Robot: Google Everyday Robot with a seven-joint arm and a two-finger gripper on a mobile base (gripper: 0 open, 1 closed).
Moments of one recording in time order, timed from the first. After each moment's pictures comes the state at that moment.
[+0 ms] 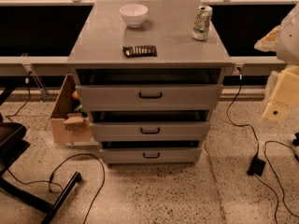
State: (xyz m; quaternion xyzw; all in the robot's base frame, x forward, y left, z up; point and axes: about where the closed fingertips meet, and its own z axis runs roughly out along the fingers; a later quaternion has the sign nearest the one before) arm 0.438 -0.216 0.977 -0.60 0.78 -0.04 0.16
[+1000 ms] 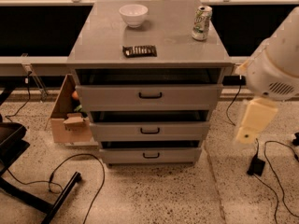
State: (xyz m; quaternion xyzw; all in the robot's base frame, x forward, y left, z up) arm 0.439 -0.197 0.918 -0.60 0.78 -0.04 0.14
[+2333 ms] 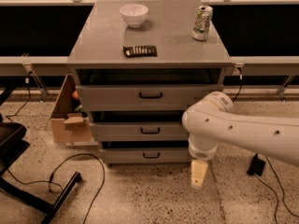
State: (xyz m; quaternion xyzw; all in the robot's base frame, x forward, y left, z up) arm 0.486 -0.179 0.599 -0.60 0.79 -0.07 0.00
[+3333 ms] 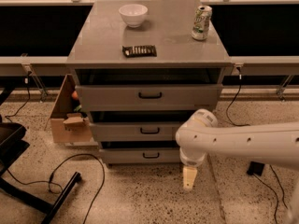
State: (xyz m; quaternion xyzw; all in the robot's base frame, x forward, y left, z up) arm 0.516 -0.161 0.515 -0.63 0.77 -0.07 0.03
